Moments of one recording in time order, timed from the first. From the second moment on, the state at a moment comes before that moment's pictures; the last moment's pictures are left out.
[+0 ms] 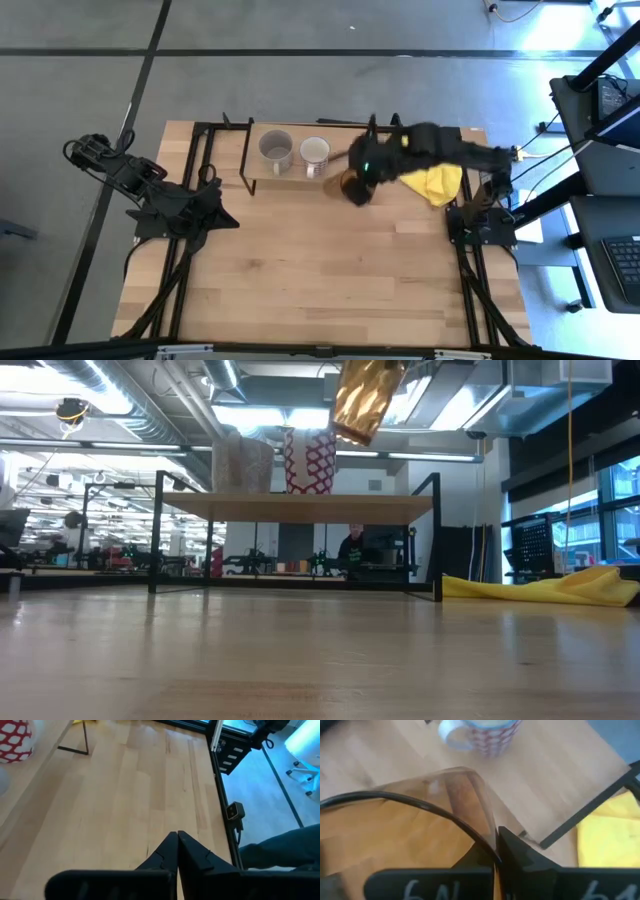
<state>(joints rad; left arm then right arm) -0.51 0.78 1.04 -0.88 -0.27 -0.55 0.05 1.82 2.23 -1.58 0.25 0.69</state>
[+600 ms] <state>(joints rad) -0.51 0.78 1.04 -0.88 -0.30 -0.57 -0.25 1.78 2.03 -1.56 0.20 0.75</state>
